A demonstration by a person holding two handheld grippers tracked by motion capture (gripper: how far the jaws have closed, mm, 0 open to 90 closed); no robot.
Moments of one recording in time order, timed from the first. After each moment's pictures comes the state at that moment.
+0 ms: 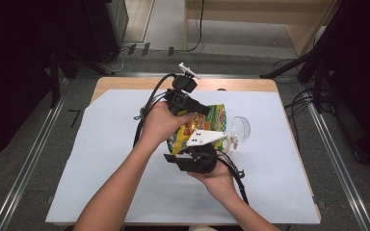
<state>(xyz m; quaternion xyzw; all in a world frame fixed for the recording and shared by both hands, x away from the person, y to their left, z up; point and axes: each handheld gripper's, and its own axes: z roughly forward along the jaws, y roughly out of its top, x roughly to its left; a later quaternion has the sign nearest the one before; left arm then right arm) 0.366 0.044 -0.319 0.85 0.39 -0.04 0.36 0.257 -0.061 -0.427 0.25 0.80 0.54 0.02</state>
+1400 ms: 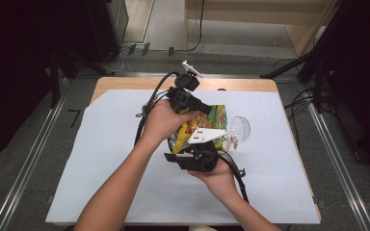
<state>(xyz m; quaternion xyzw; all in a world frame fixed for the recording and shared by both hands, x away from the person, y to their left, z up) 0.369 0.039 -0.318 0.85 0.39 -0.04 0.35 0.260 -0.063 -0.425 0.25 0.80 0.54 0.00</state>
